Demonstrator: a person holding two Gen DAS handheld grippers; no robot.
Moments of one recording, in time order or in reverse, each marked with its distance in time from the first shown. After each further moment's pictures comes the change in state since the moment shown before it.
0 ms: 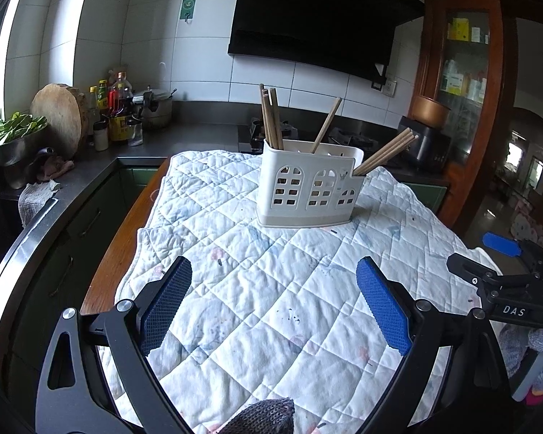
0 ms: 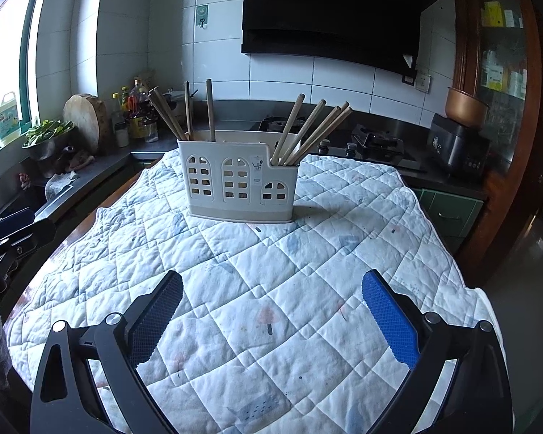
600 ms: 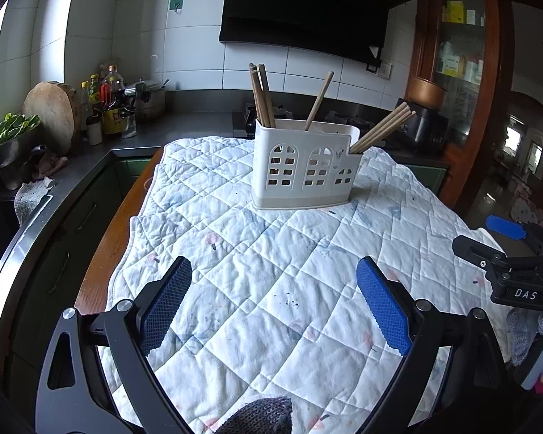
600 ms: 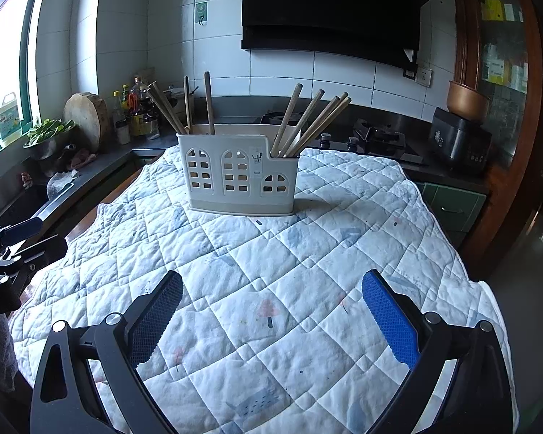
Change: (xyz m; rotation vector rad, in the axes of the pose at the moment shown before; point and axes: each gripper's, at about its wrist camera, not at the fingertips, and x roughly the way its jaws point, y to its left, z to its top) left arm 0.012 -0.007 -0.009 0.036 0.054 -0.001; right arm 0.004 -0.005 -0.005 0.008 0.018 0.016
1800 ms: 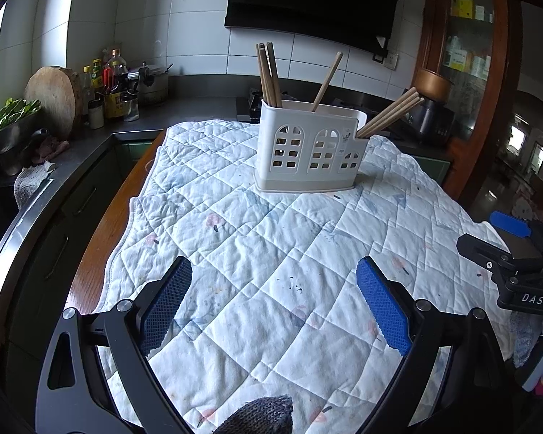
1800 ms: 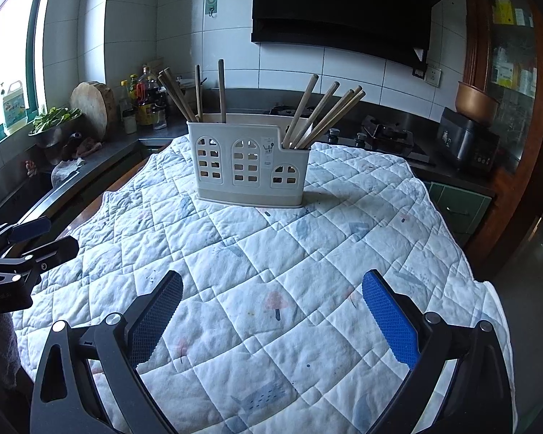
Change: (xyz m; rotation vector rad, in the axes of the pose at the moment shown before) left arm 0.009 0.002 -0.008 -0.025 0.047 0.008; right arm 0.003 0.008 -0.005 -0.029 0.022 0.017
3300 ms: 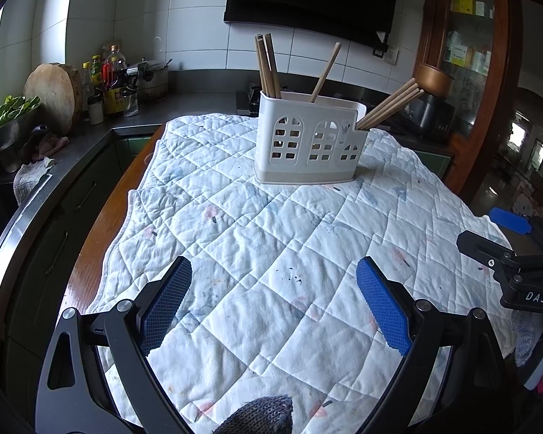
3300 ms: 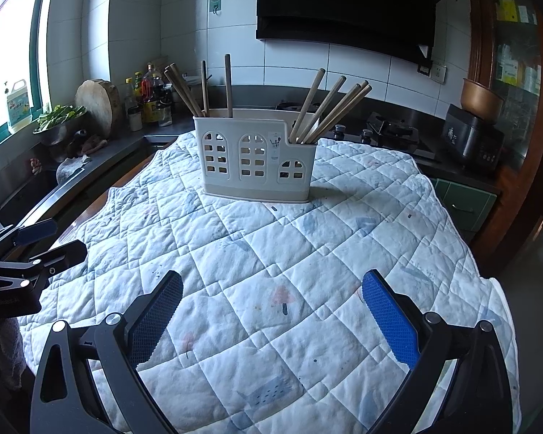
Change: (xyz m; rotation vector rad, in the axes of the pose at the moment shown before) left arm 0.002 -0.001 -0.008 0.000 0.011 0.002; right arm 0.001 0.005 -0.004 -0.005 0.009 0.018
